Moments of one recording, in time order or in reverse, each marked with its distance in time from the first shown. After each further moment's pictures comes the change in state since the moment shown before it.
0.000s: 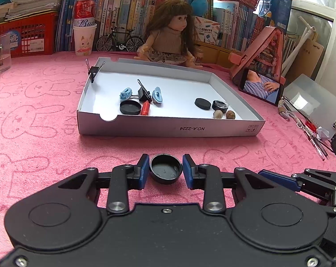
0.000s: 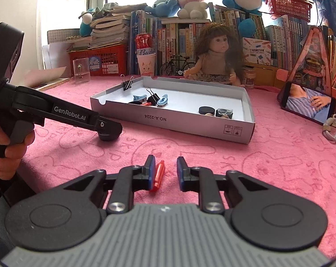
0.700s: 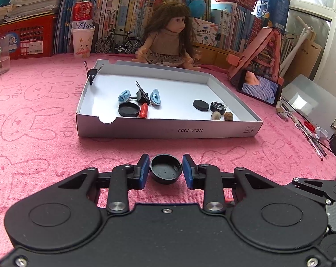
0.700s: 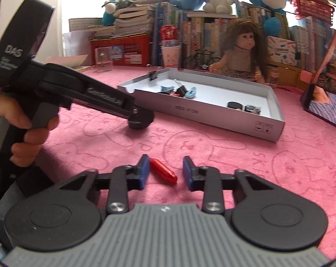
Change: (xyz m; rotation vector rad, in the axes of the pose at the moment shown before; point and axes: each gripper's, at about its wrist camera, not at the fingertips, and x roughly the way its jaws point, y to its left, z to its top) left arm -0.002 -0.002 0.000 0.005 -0.006 -0.005; right arm 0.007 0.023 -0.003 -0.053 0.025 0.069
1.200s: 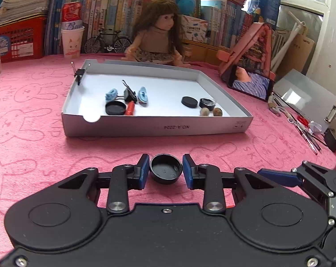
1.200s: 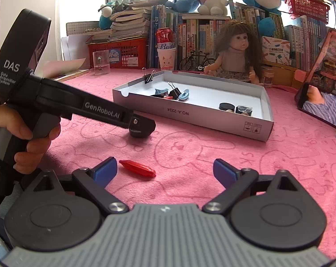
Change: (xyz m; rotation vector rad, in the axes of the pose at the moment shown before) left arm 0.001 -0.010 -0.002 0.023 0.007 -0.029; right arm -0.012 -0.009 0.001 0.004 0.000 0.033
